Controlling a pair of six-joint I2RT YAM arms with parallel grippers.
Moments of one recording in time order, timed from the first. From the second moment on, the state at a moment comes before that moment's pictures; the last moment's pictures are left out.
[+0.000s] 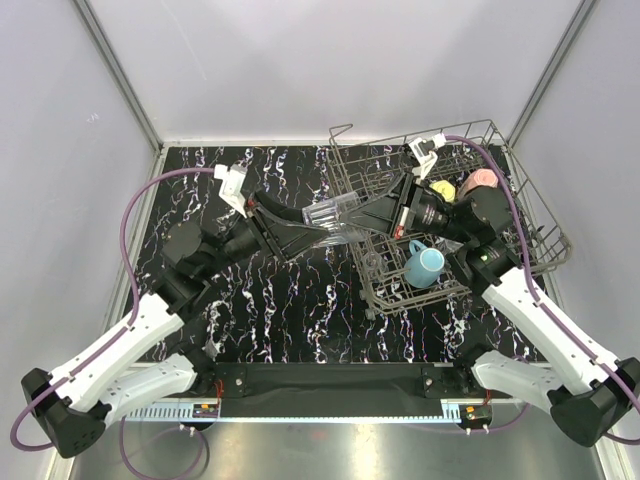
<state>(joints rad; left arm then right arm) -0.71 0.87 0.85 0.36 0.45 -0.86 0.59 1.04 1.05 0.37 -0.76 1.21</state>
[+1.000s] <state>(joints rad) -0.82 1.52 1.91 -0.67 0.10 -0.50 0.60 0.89 1.58 -1.06 0.58 0.58</state>
